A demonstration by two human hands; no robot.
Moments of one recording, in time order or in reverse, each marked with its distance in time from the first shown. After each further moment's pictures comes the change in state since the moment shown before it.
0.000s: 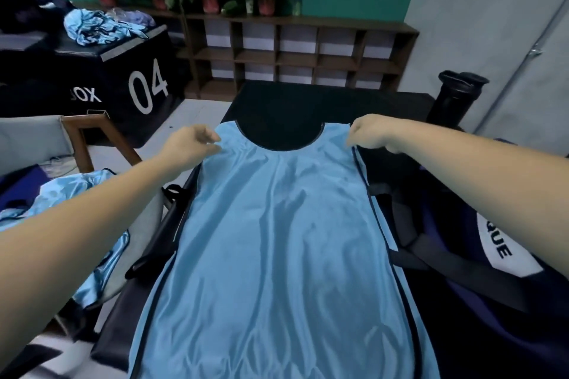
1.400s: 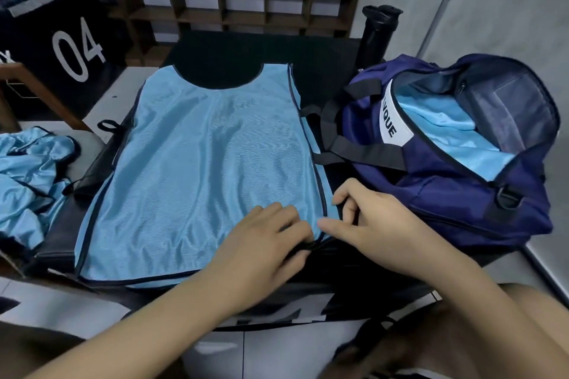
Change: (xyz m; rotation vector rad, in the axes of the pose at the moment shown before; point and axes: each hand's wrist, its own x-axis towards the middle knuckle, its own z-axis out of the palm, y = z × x) left_hand -0.346 0.077 0.163 0.259 -0.190 1.003; right_hand -0.331 0.134 0.136 0.111 0.137 -0.207
